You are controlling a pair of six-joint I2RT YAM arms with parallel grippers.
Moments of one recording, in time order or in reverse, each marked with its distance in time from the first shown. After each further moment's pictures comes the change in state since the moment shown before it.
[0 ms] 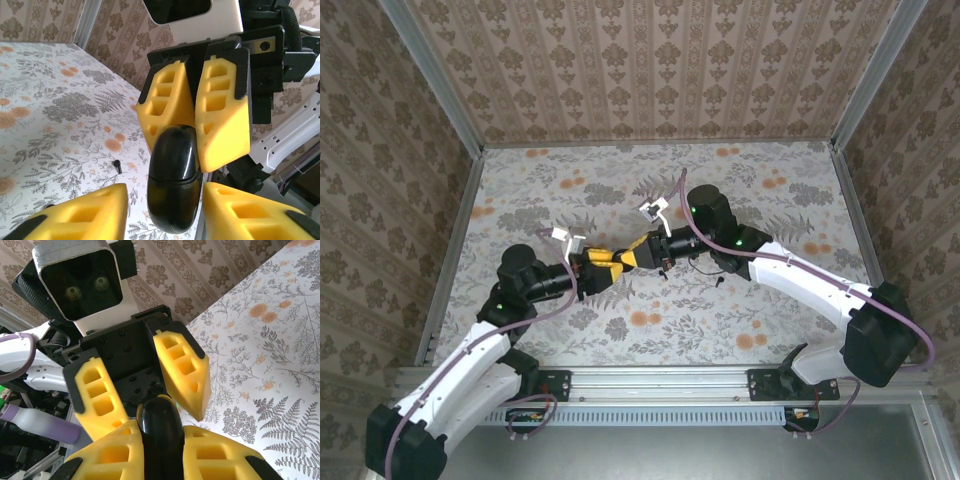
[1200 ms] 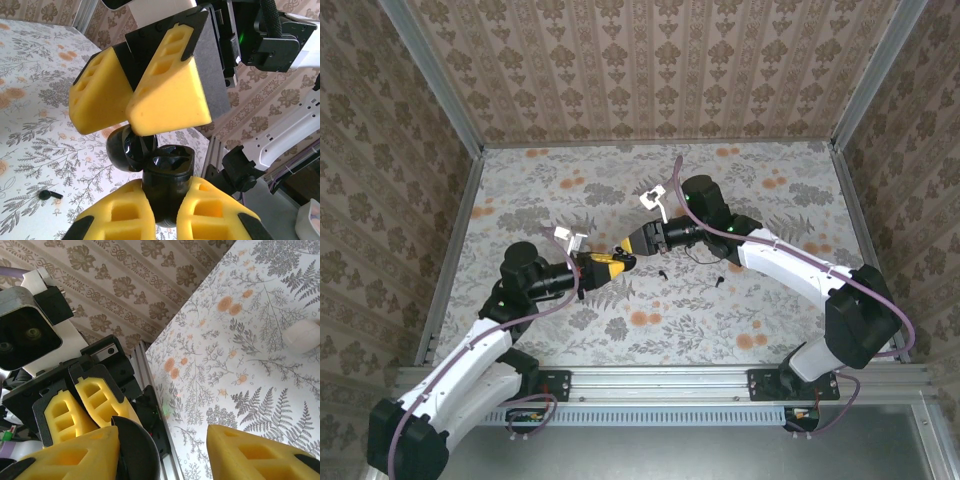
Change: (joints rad) left arm 0.012 0.019 0.001 -0.022 0.024 -0.032; right arm -0.061 0.121 0.070 -0.033 0.029 0.100
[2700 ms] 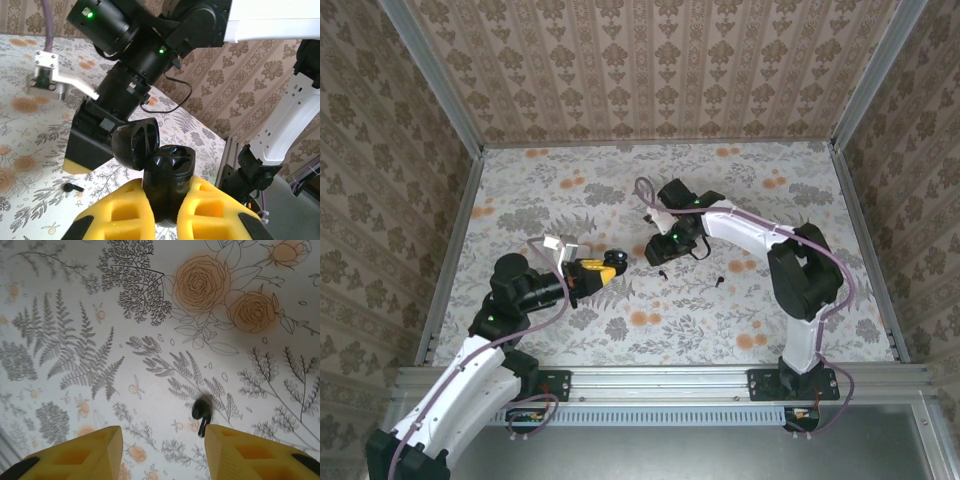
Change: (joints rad) left arm 0.026 -0.163 -0.035 -0.134 -0.057 0.071; right arm -0.030 0.392 0.318 -0.718 0.474 -0.404
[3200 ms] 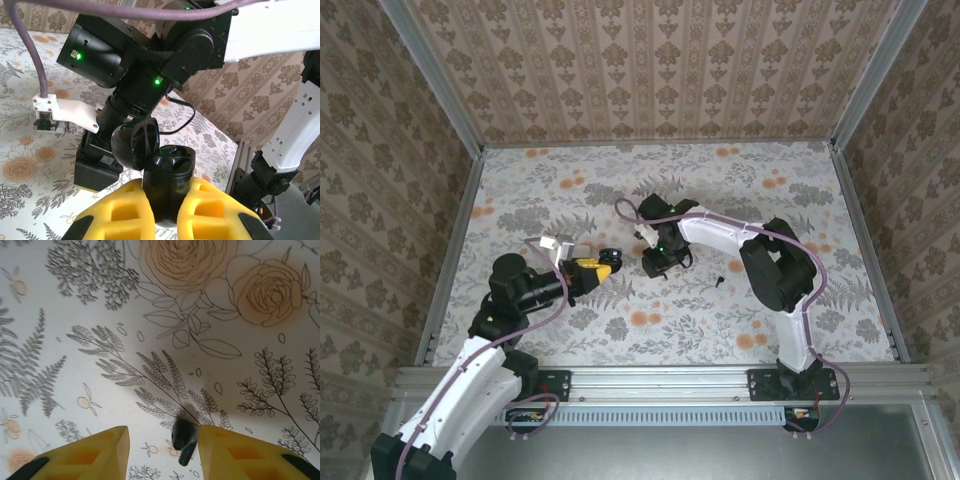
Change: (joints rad) left arm 0.056 -0.004 -0.017 -0.018 -0.003 0.007; right arm 0.086 0.136 0.071 -0.074 0.195 -0.014
